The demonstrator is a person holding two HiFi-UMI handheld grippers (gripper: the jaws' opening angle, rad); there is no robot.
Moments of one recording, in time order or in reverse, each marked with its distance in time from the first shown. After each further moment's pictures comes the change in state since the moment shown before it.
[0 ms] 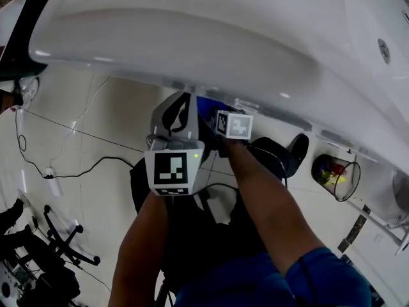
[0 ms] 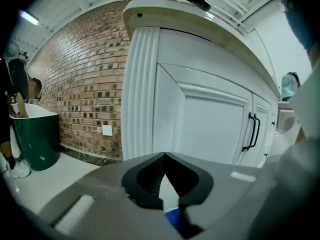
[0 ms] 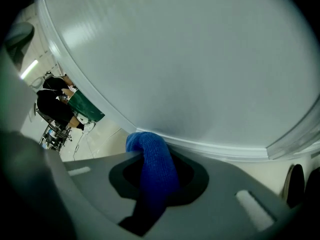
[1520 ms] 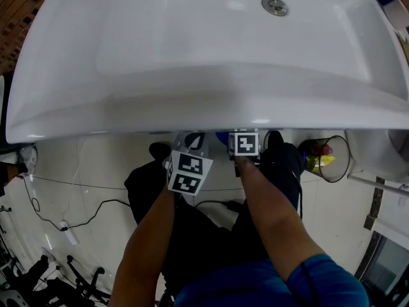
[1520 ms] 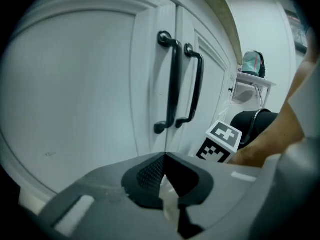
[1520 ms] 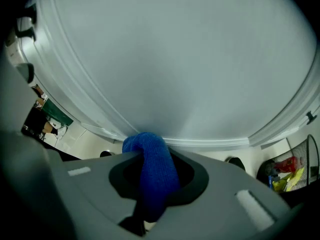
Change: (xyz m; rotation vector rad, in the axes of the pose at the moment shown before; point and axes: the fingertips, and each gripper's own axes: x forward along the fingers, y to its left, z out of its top) left arm 0.061 -0.253 -0.080 0.210 0.365 -0.457; right arm -0.150 -0.225 -0.050 0.172 0.041 -0.262
